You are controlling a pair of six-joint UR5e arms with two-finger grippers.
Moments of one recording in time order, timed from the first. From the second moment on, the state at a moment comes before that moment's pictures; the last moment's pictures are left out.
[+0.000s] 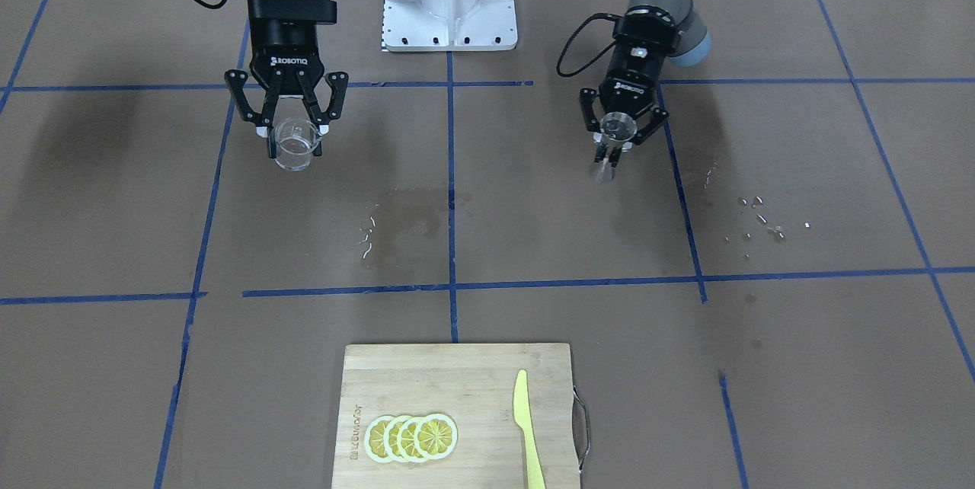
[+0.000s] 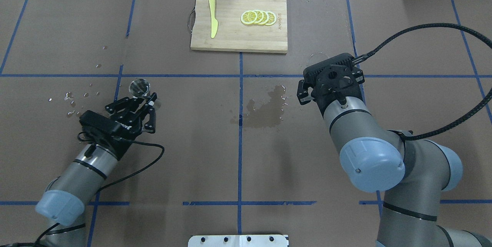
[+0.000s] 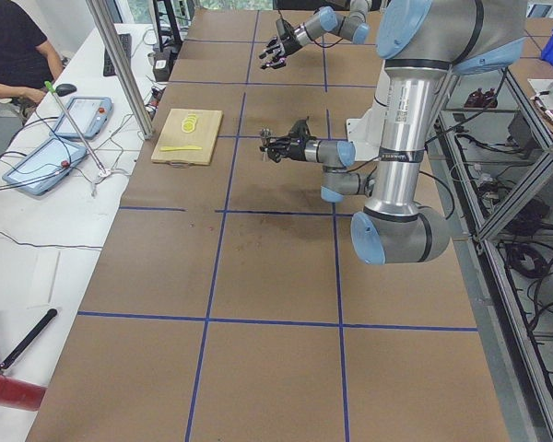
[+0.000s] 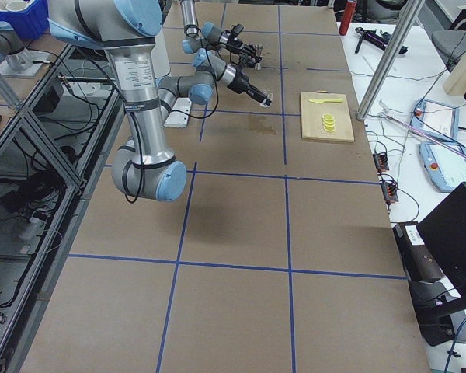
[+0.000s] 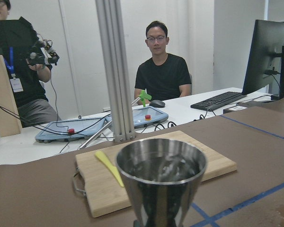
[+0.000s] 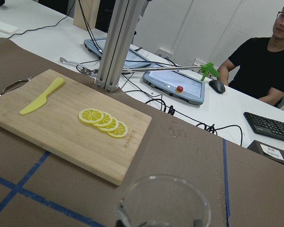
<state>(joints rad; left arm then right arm) -0.23 -1.69 -1.64 -3.06 -0.66 -0.60 0.35 -1.28 2.10 -1.37 0.88 0.82</state>
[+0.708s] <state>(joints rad) -0.09 -1.34 -1.63 -3.14 -0.56 -0.87 0.37 -1.30 2.11 -1.35 0.89 0.82</state>
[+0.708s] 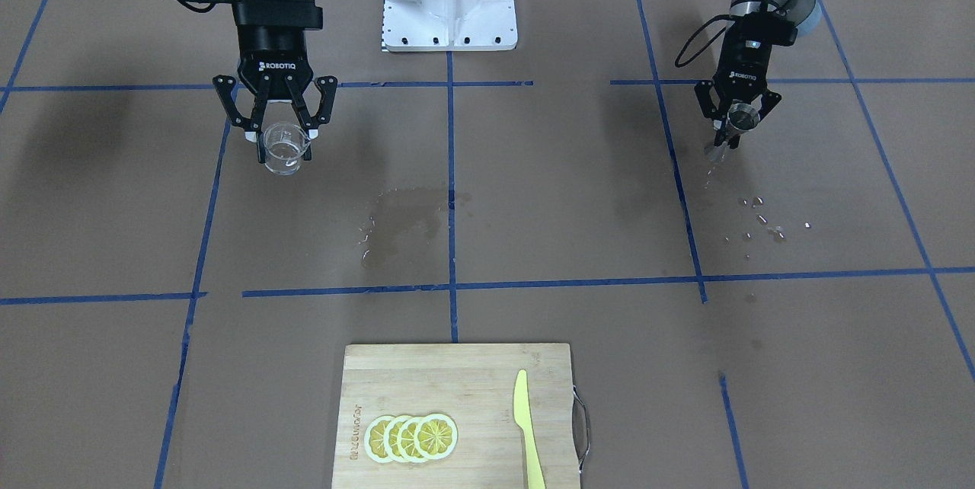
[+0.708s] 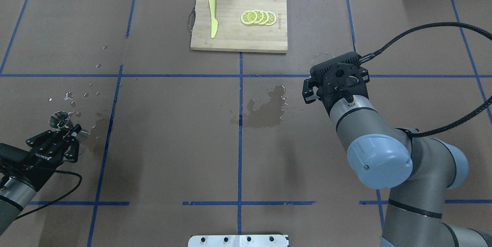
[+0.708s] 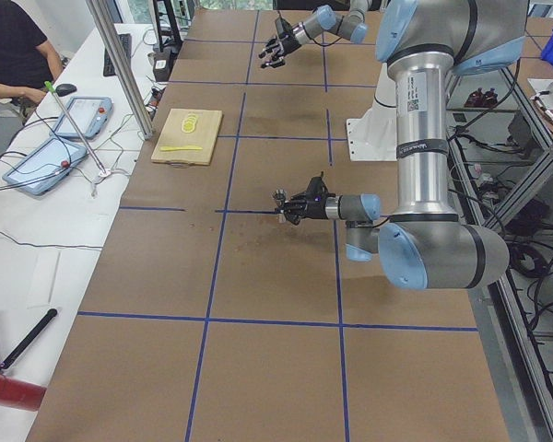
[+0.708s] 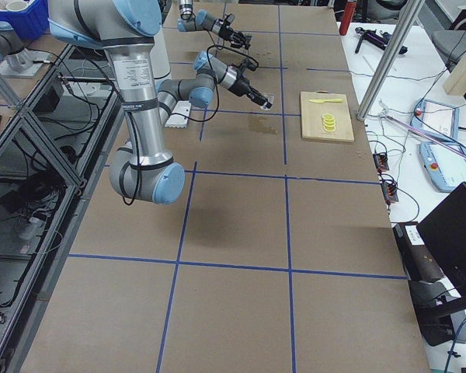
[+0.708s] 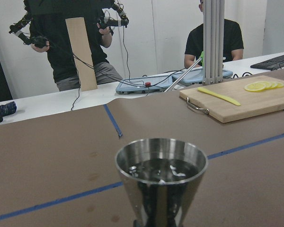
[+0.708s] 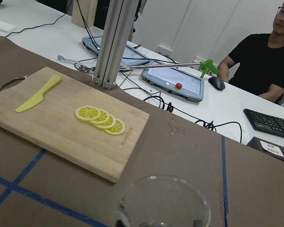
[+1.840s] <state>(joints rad) 0.03 -1.38 -1.55 -3.13 -0.37 -0.98 0.36 -1.29 2.11 -1.35 0.89 0.82</state>
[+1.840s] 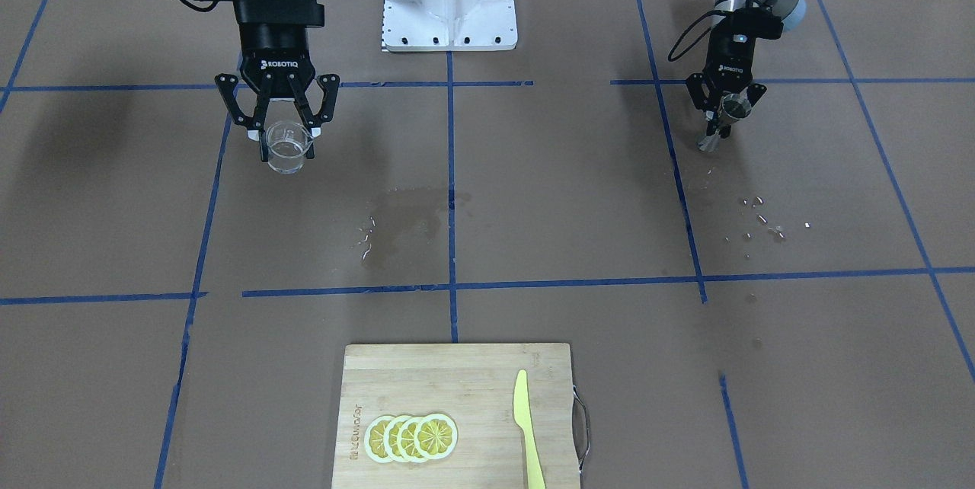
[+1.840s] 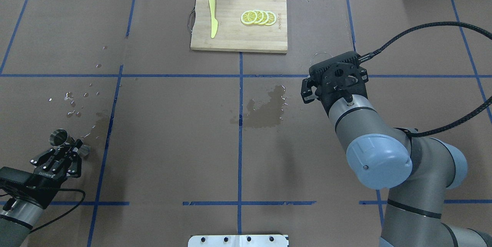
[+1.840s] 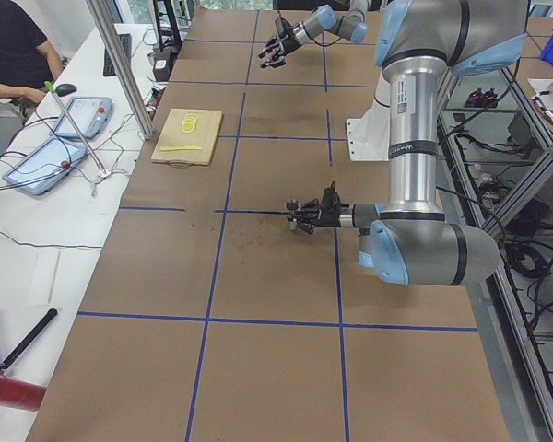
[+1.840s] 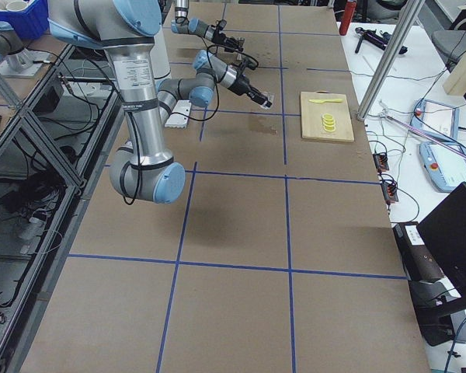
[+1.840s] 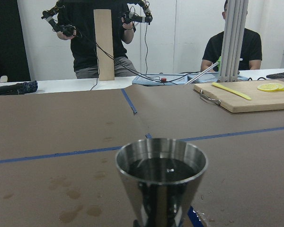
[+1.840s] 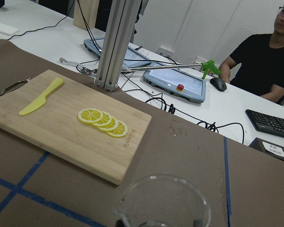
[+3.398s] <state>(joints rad) 0.03 -1.44 -1.54 -3.14 -0.38 -0.88 0.36 -1.28 2.11 -1.35 0.90 0.82</state>
